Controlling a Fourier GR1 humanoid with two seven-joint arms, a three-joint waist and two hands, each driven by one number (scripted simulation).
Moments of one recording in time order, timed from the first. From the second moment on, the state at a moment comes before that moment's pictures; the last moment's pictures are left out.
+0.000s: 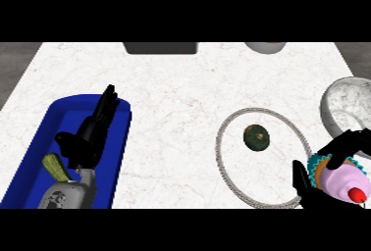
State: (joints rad) left arm -0.14 0.09 -0.09 -1.55 -0.02 0.11 0.09; right arm 0.00 -0.36 0.15 -2.33 0.56 -0.10 0.53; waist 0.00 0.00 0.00
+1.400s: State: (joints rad) left arm -0.13 0.07 -0.08 -1.57 -0.04 0.09 0.10; right arm -0.40 -0.61 -0.24 -1.54 0.64 0.00 0.35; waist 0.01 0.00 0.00
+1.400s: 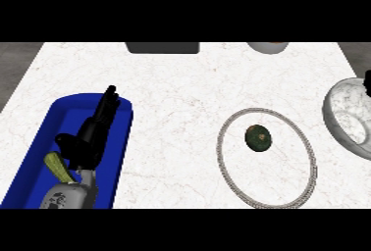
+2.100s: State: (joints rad) left arm -0.15 0.08 -0.06 -1.55 -0.03 0.06 0.10; right arm -0.47 -0.66 -0.37 -0.91 0.58 -0.06 -0.04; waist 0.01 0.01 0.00
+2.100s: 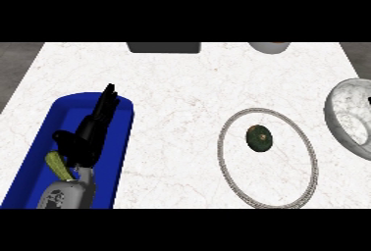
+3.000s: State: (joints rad) left arm -0.14 0.06 -0.06 -1.55 -0.05 0.07 0.09; right arm -0.52 -0.68 -0.58 -0.74 0.27 0.05 -0.35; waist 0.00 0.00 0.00
